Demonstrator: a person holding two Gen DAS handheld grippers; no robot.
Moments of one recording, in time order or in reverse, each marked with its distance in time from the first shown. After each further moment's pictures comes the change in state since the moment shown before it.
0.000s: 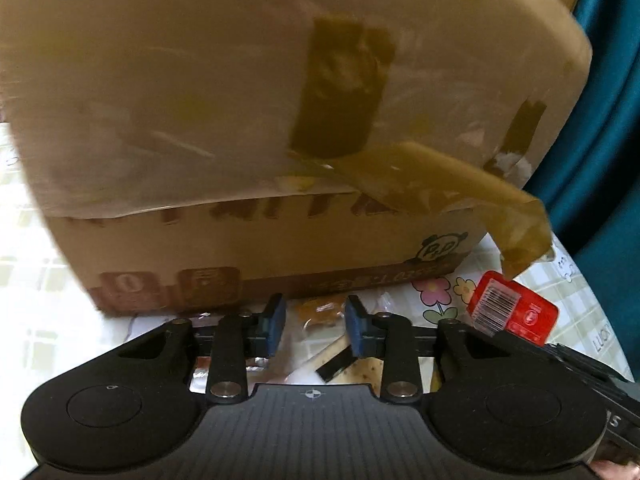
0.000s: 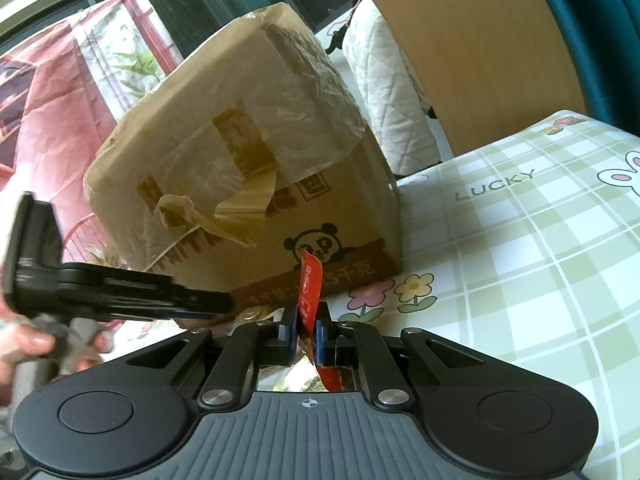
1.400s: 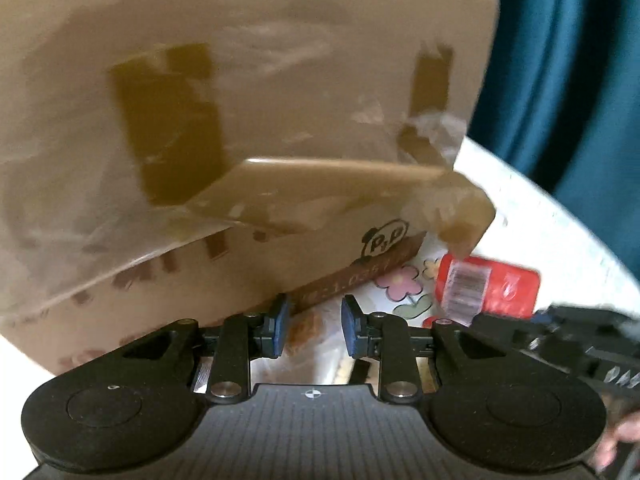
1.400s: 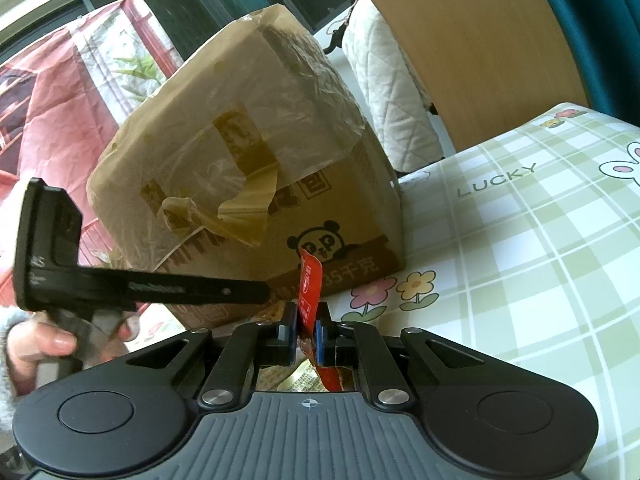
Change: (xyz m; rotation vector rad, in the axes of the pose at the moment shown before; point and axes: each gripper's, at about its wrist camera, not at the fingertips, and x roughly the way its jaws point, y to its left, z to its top) left arm 0.014 -0.043 -0.003 0.310 -0.019 -0.026; right arm -0.001 -0.002 -0.001 0.027 0.003 0.014
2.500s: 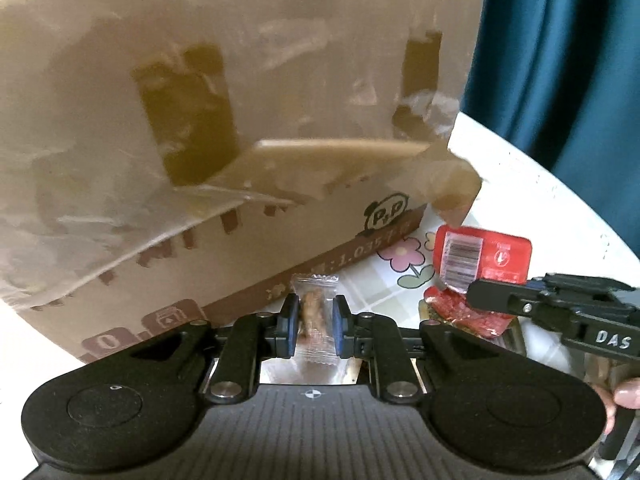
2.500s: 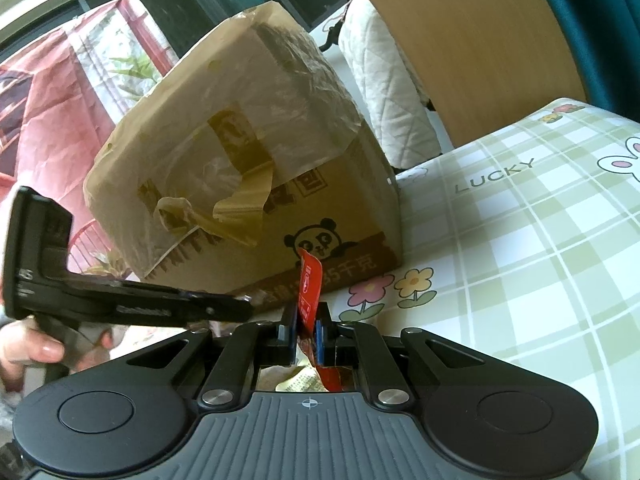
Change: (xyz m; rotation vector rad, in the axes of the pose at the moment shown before) left arm -0.001 -0.005 -0.005 -0.003 0.050 0.009; right arm 0.001 0.000 -0.001 0.008 0.012 -0.013
